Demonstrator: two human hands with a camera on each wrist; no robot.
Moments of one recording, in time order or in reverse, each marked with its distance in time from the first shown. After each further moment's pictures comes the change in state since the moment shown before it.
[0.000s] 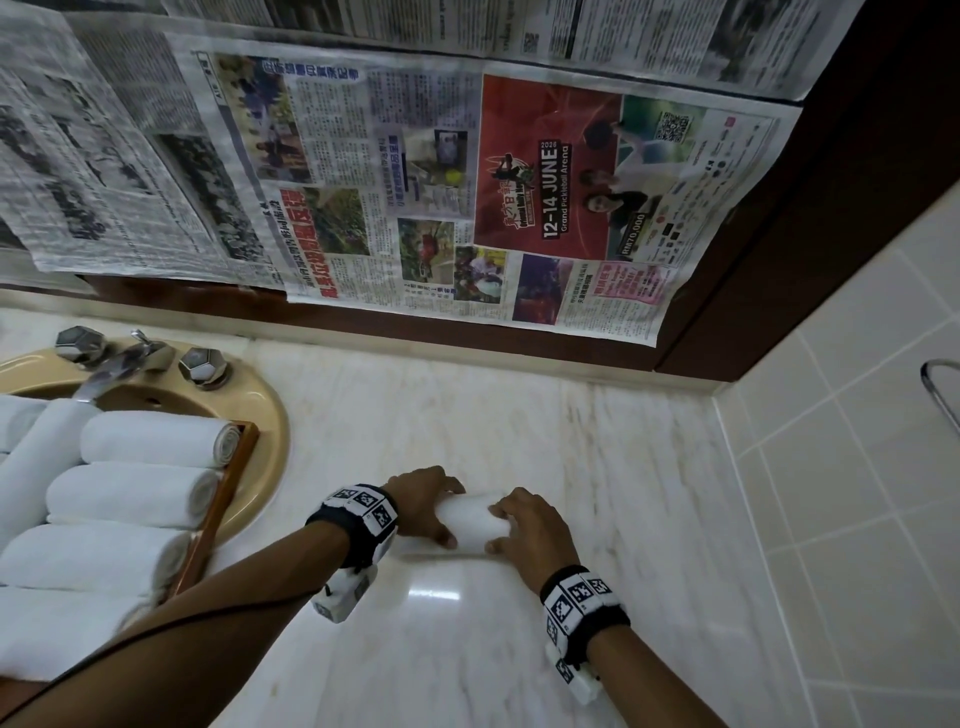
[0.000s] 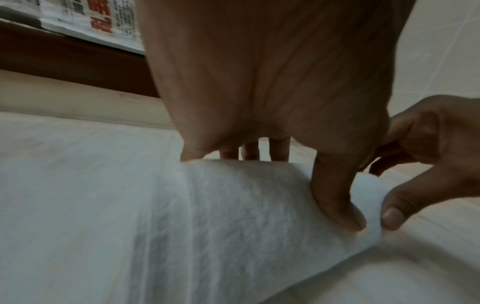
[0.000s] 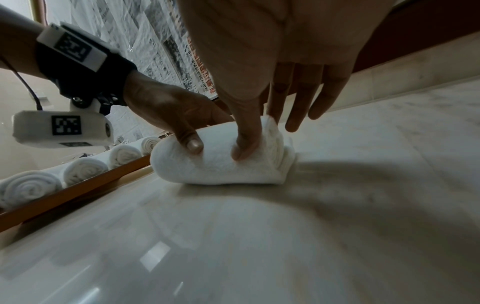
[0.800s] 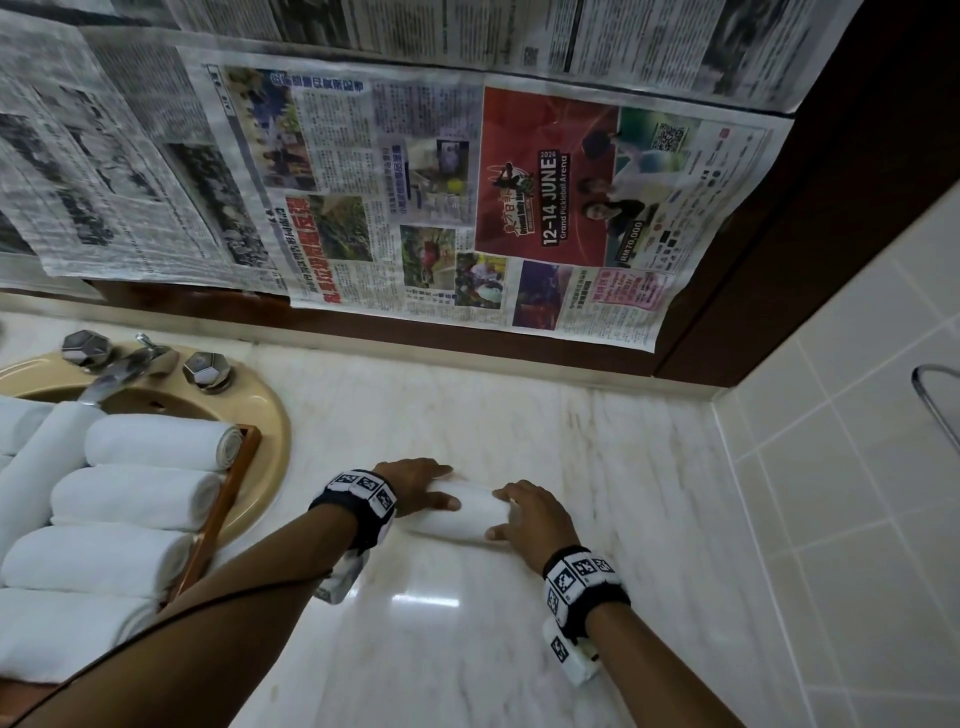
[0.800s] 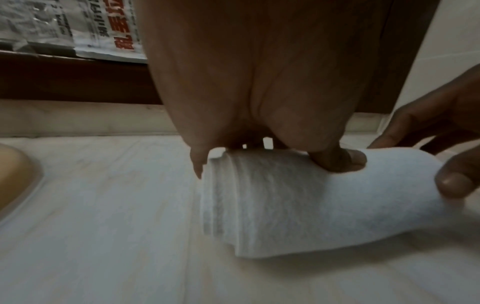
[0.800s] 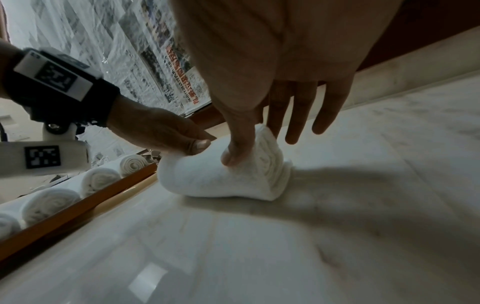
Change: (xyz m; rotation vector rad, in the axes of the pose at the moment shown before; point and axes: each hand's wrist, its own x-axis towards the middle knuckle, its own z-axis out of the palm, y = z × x) left_hand 0.012 -0.019 -0.014 0.042 0.028 -0.065; right_hand 0.021 0.001 -0.012 -0.007 -0.069 0.089
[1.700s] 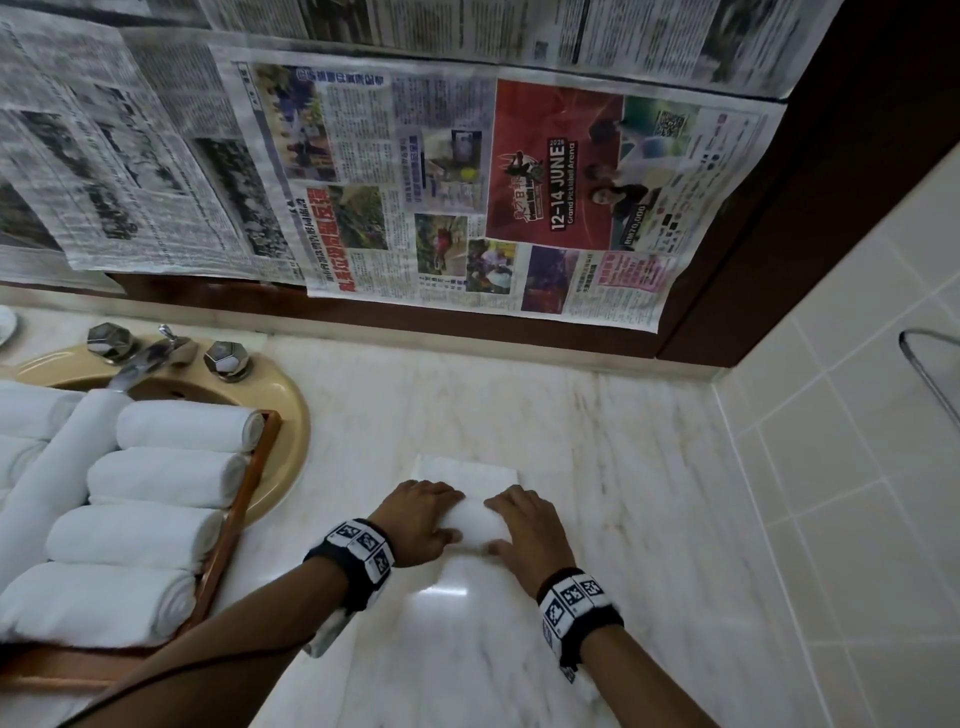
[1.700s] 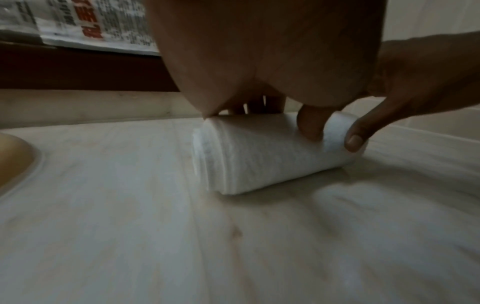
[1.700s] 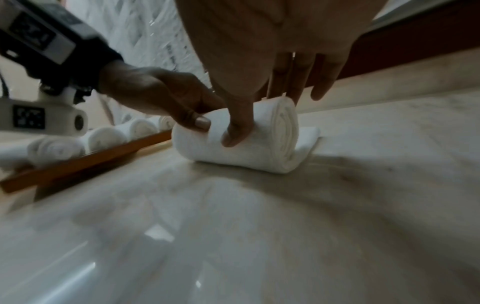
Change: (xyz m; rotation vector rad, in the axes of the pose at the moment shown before) left_hand -0.053 -0.008 0.070 0.100 0.402 0.338; right_hand -0.048 -0.013 0.043 -0.207 0.118 -0.256
